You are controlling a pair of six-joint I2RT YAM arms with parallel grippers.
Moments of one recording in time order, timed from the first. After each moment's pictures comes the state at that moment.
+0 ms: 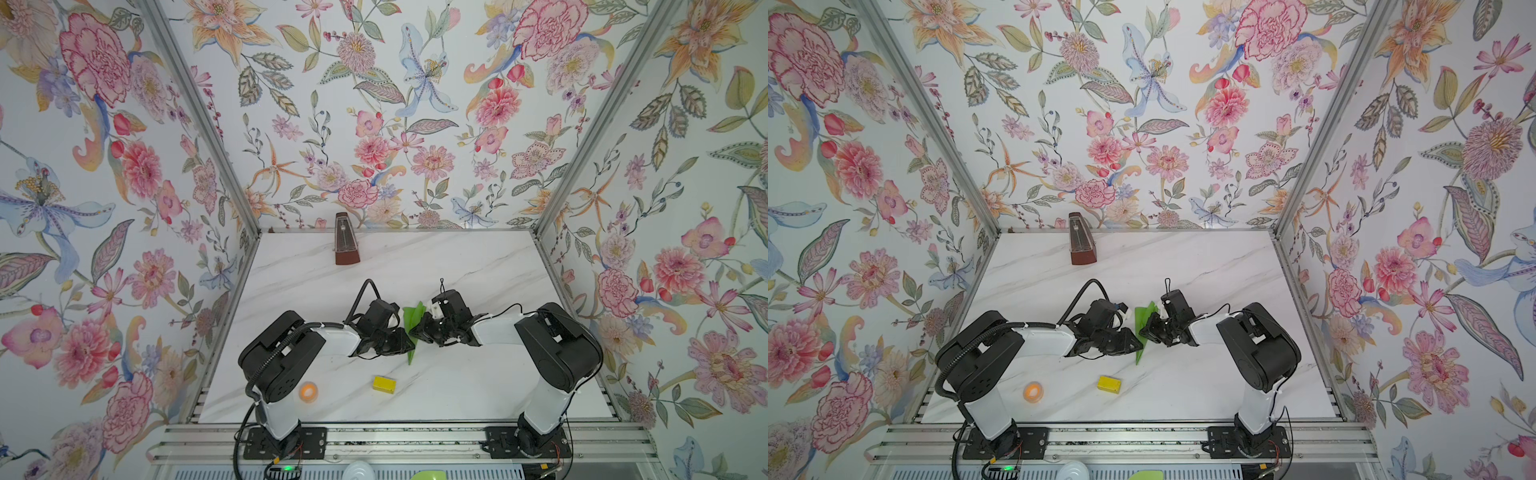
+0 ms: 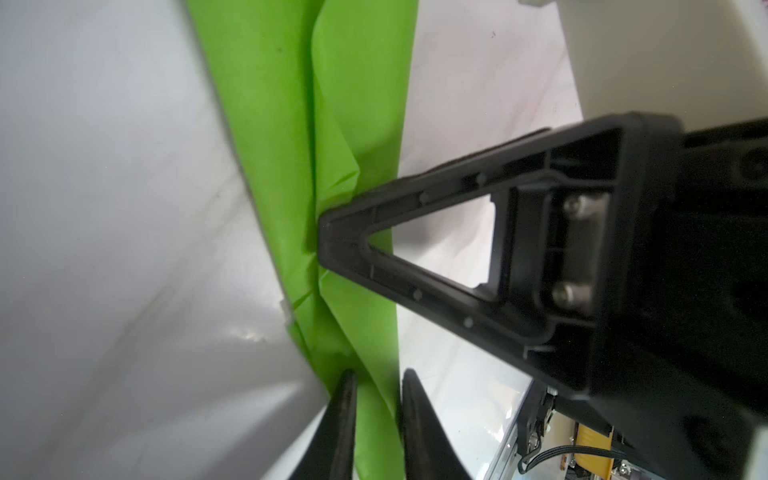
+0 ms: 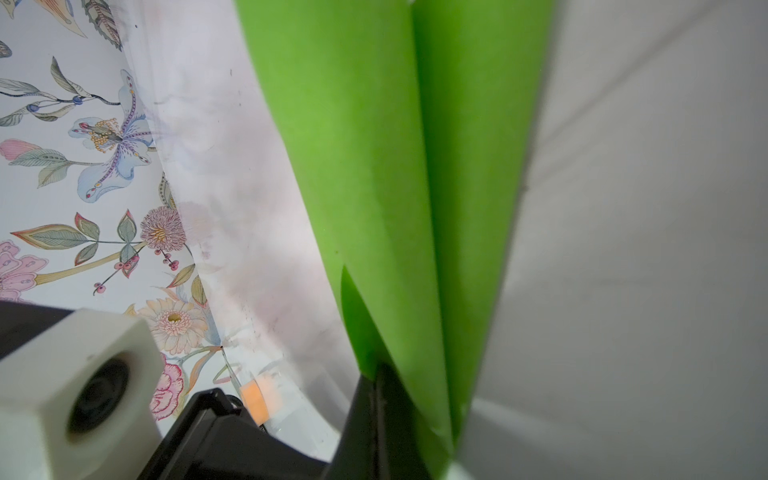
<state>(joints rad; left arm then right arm) -0.75 1.79 0.79 0.14 0.49 -0.78 0.58 1.80 0.77 0.17 -0.49 1.01</state>
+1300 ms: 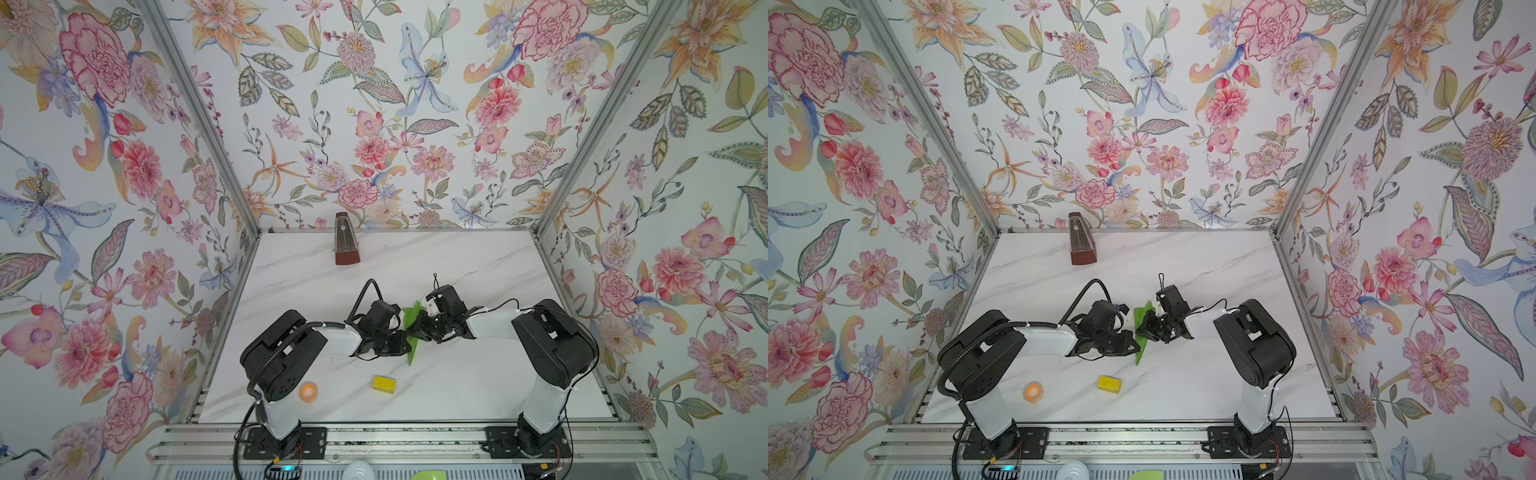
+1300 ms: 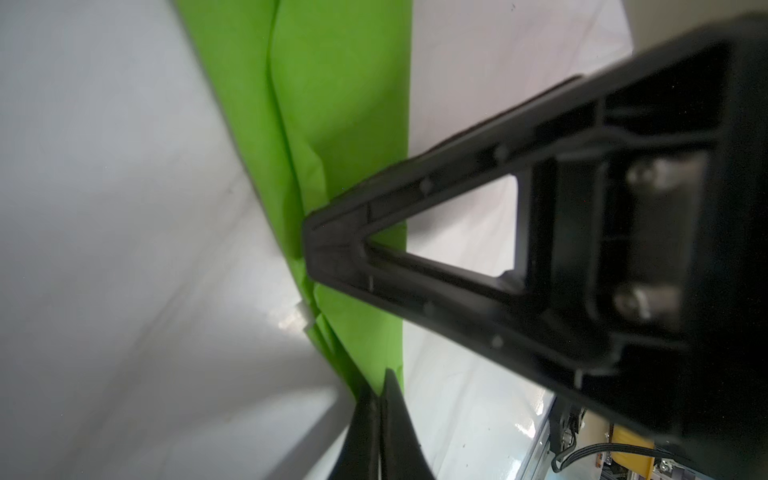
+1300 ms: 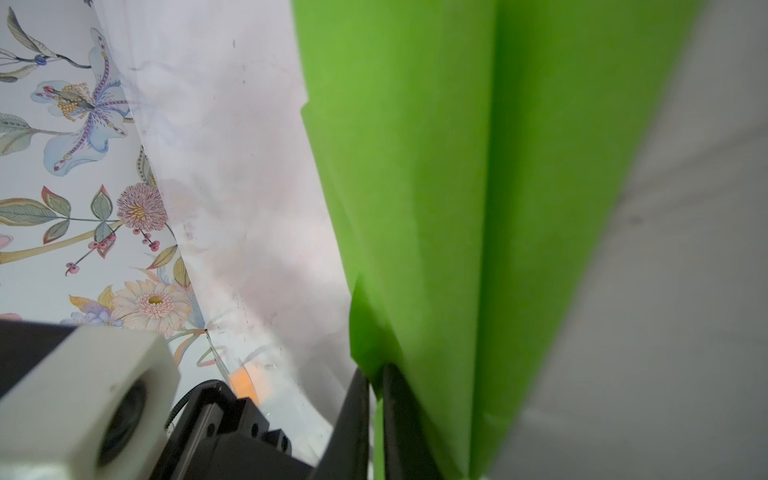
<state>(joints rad) -0.75 1.80 0.79 0.10 0.47 -0.70 0.59 1.83 0.87 0.03 -0.52 0.92</state>
